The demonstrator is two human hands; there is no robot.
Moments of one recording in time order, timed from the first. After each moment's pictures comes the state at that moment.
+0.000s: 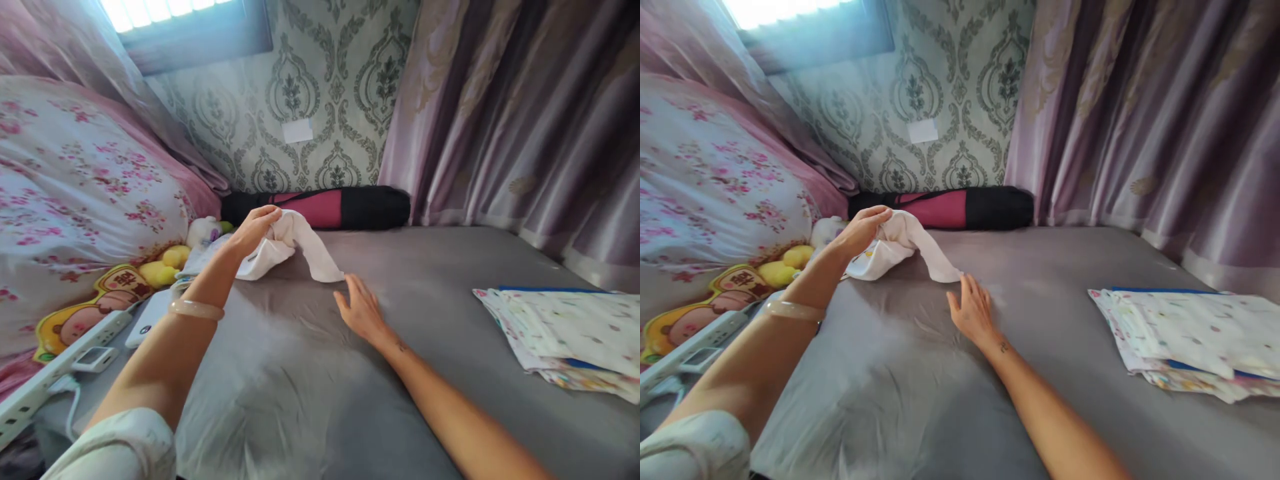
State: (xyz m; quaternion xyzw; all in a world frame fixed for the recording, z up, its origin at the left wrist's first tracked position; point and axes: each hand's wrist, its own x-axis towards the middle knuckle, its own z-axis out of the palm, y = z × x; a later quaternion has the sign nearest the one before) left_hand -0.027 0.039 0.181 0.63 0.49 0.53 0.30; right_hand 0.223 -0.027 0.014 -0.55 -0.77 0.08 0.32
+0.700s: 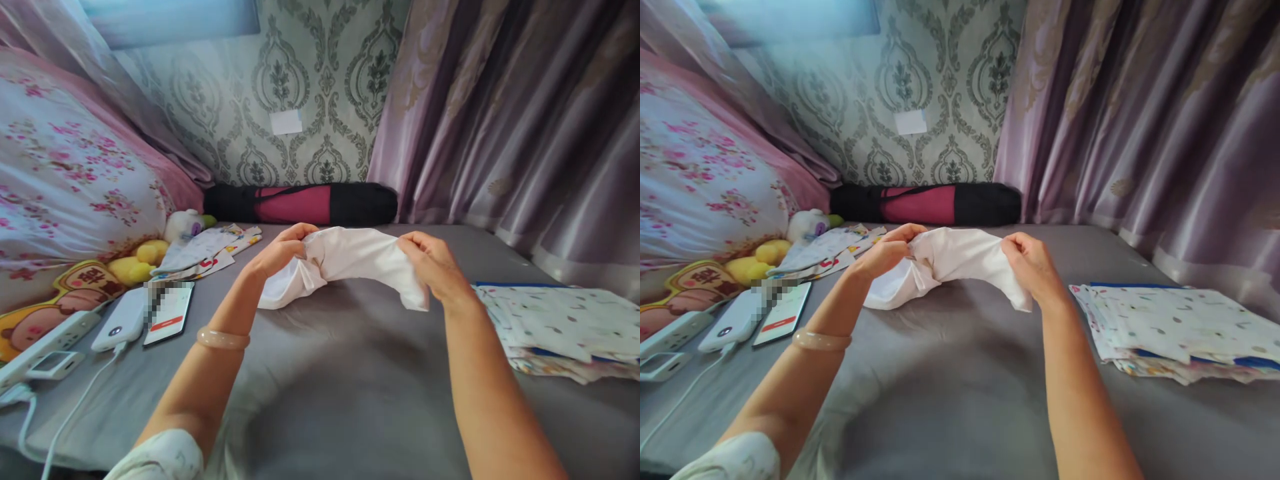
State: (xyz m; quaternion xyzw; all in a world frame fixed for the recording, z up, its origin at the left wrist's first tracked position) left_hand 0.042 0.019 0.142 0.70 0.35 0.43 0.45; right_hand 0.332 -0.022 0.147 -0.53 -0.60 0.29 0.53
